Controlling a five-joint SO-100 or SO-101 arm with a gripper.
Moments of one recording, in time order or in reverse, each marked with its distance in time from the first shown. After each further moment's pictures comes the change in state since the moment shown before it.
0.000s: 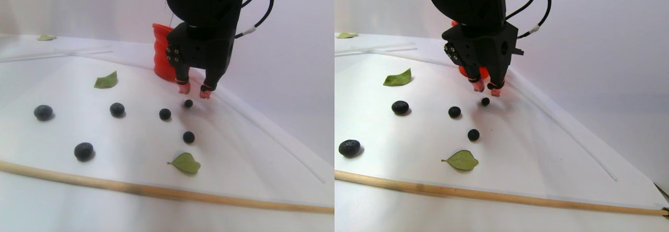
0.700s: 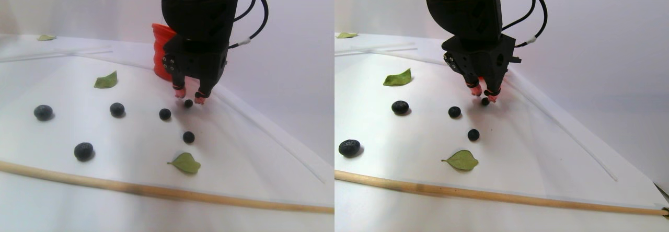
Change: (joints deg) arm -1.5 -6.9 -3.6 -4.5 3.1
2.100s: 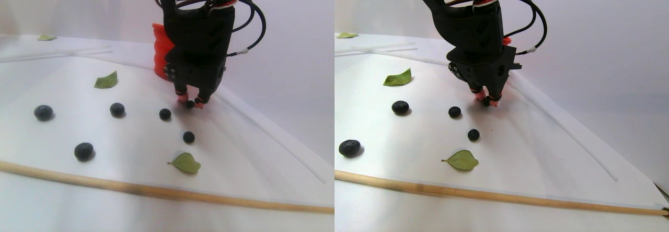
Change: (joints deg) arm 0.0 -7.9 -4.7 -3.8 1.2
